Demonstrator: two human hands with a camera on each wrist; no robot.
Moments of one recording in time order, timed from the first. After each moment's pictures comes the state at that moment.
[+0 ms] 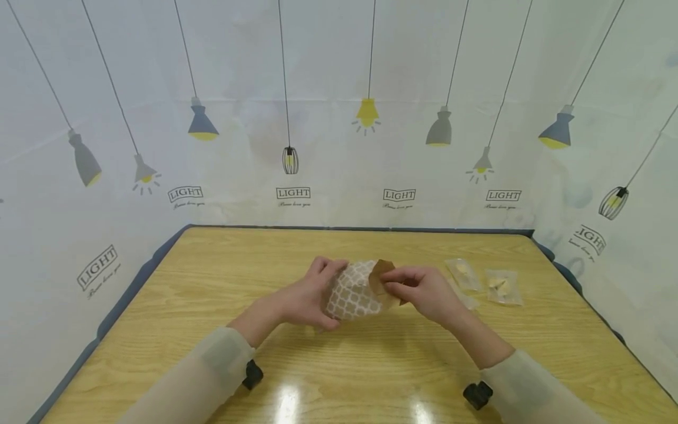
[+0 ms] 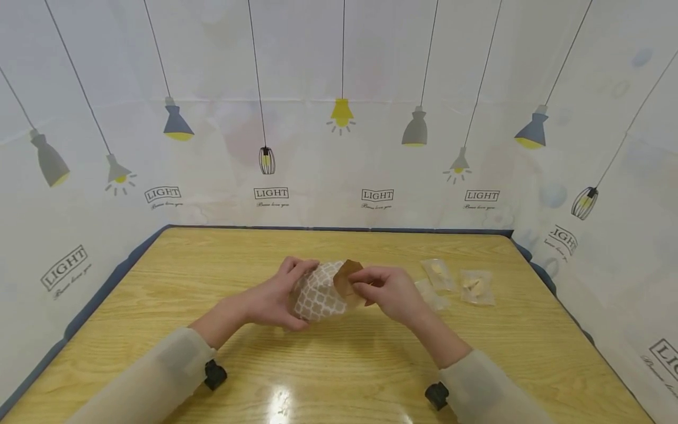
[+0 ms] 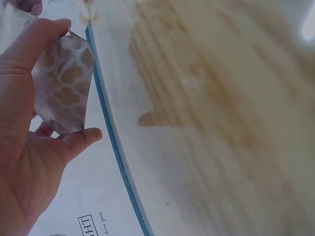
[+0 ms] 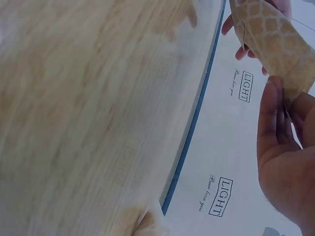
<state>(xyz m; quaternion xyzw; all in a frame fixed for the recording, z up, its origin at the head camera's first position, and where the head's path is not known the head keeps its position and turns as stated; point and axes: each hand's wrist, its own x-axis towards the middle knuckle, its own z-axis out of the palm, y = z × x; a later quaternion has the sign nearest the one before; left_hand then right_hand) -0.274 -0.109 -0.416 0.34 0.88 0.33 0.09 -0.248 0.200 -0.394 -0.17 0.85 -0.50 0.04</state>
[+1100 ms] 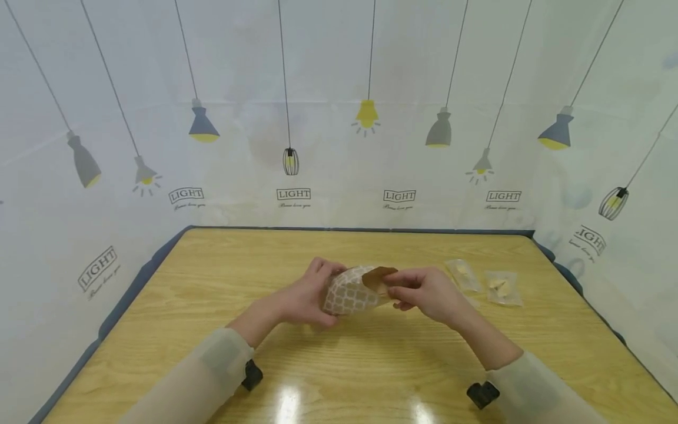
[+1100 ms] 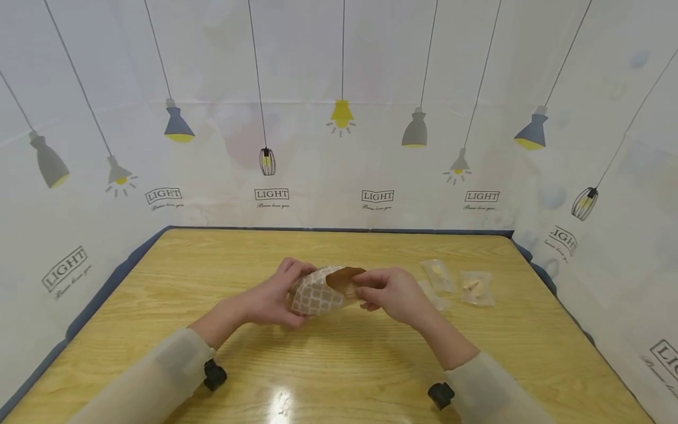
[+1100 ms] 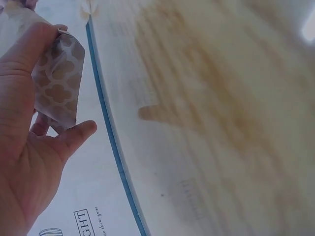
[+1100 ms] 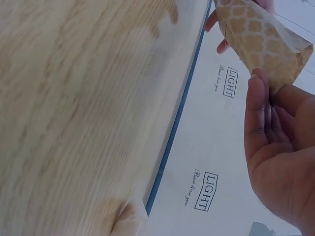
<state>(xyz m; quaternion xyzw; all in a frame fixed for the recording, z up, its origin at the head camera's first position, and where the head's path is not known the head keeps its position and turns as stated) -0.275 -0.113 -0.418 0.33 0.87 0.34 0.08 -0.241 0.201 -0.380 -0.16 0.85 -0.50 0.10</state>
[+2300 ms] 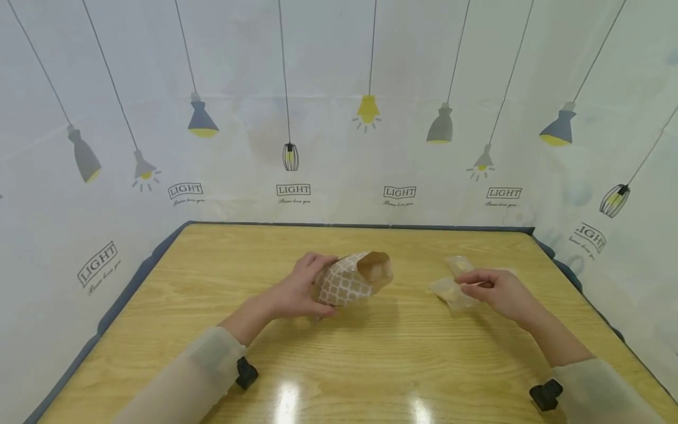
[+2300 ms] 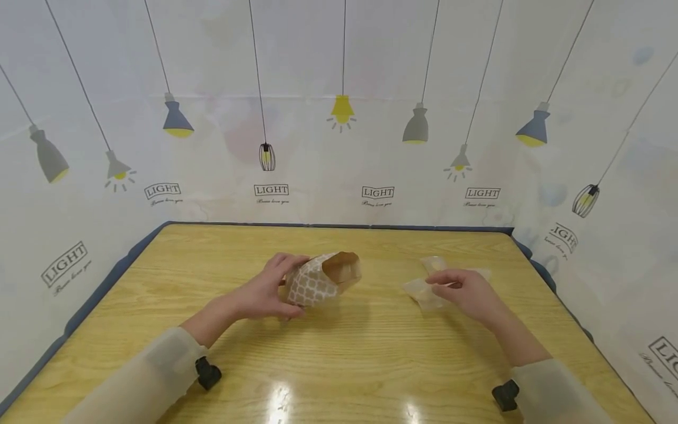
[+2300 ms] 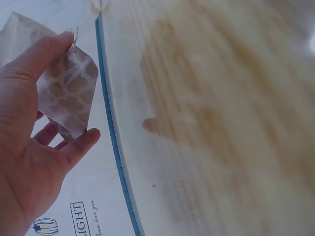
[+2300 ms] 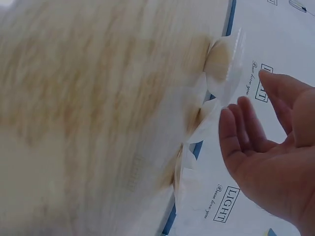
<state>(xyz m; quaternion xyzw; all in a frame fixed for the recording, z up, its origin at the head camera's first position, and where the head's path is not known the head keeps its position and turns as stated) -0.274 -0.125 -0.416 0.31 0.88 0.35 0.06 -0.248 0.336 -0.401 -0.11 0.92 -0.38 0.05</state>
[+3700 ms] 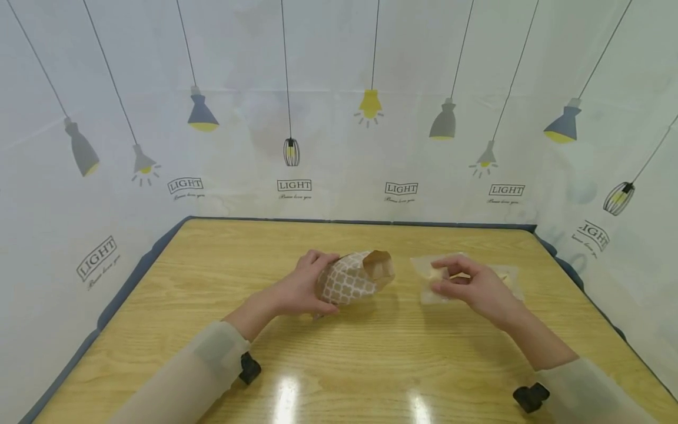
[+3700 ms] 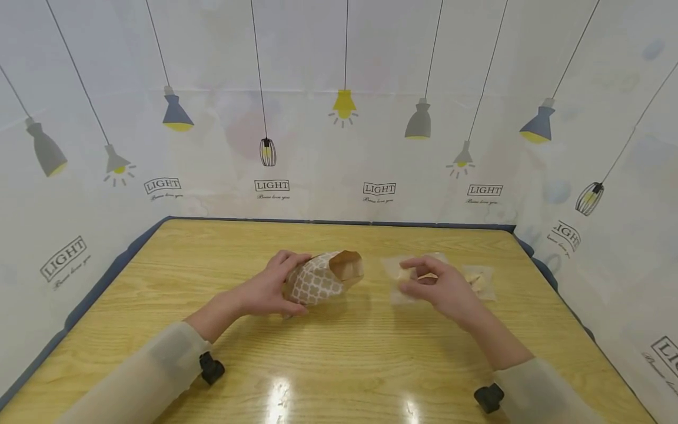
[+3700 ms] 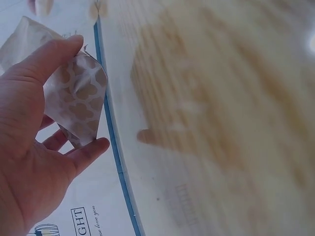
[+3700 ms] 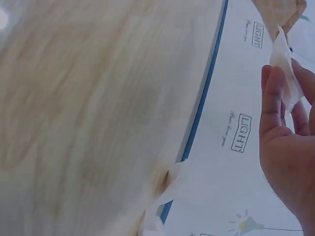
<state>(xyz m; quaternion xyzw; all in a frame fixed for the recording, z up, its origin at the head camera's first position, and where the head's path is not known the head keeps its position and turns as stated) -0.273 -0.119 -0.415 0.29 0.89 0.33 0.07 -0.239 0.285 -0.392 -0.13 0.85 -0.51 0.06</state>
